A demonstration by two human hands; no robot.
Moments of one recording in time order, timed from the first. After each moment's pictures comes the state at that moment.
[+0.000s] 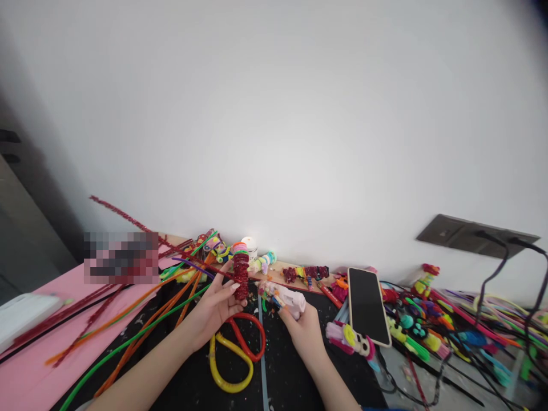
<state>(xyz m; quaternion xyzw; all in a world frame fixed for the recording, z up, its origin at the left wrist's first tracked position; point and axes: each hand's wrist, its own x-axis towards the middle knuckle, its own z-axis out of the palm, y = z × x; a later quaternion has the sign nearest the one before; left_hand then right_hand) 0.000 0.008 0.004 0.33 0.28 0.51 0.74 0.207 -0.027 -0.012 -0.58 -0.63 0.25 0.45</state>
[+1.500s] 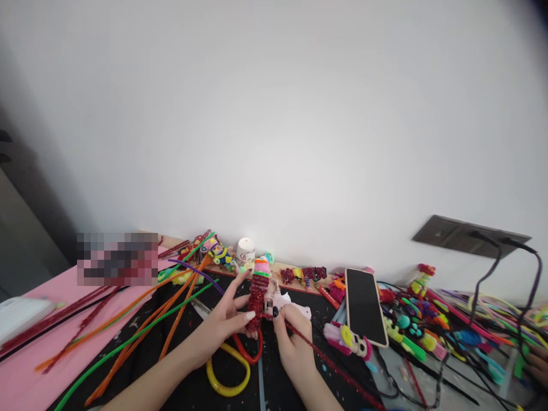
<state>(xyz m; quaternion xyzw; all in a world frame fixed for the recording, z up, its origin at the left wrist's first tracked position) 0.013 -0.008 0.005 0.47 0.22 0.40 0.76 0.183 -0.042 -0.011 -0.49 -0.68 0.12 0.53</state>
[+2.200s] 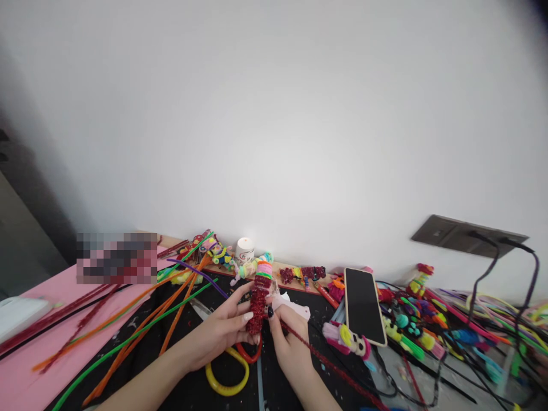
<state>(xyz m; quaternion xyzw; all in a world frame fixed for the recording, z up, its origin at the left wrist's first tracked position) 0.013 -0.009 -0.003 0.39 0.18 0.36 0.83 0.181 -0.044 -0.013 -0.50 -0.70 0.12 0.50</state>
